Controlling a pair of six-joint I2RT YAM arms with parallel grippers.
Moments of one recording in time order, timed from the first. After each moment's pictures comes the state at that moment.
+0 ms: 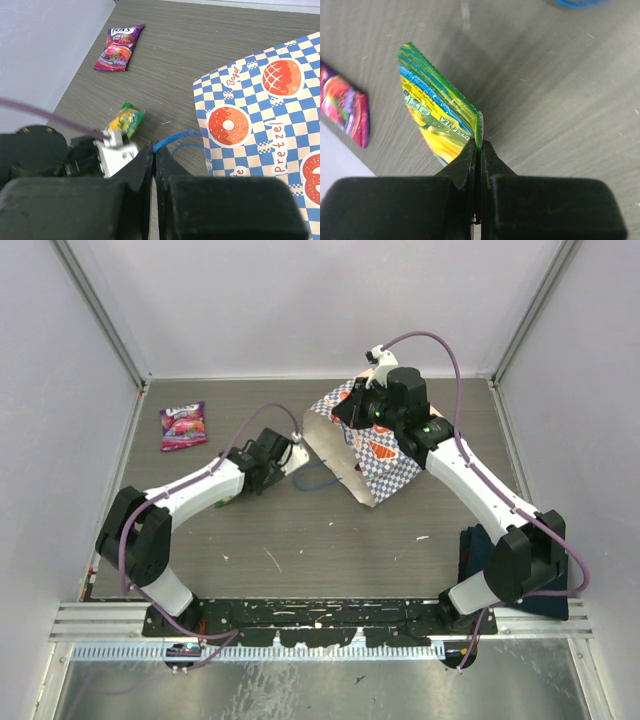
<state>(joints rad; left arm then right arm) -0.59 1.62 1.16 -0.55 -0.34 0.42 0.46 1.48 1.35 -0.17 -0.27 0.39</state>
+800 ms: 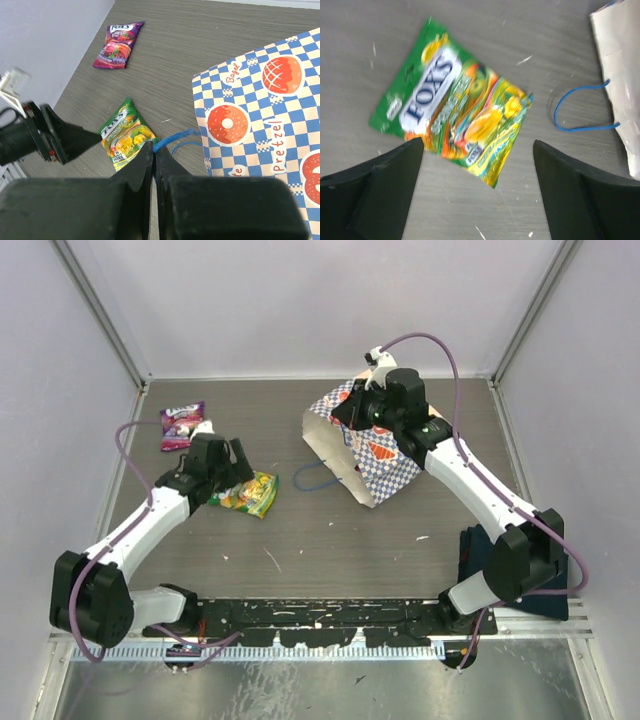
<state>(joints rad) -0.32 1.26 0.92 -0.36 -0.19 -0.54 0.46 1.49 1.34 -0.16 -0.28 0.39</state>
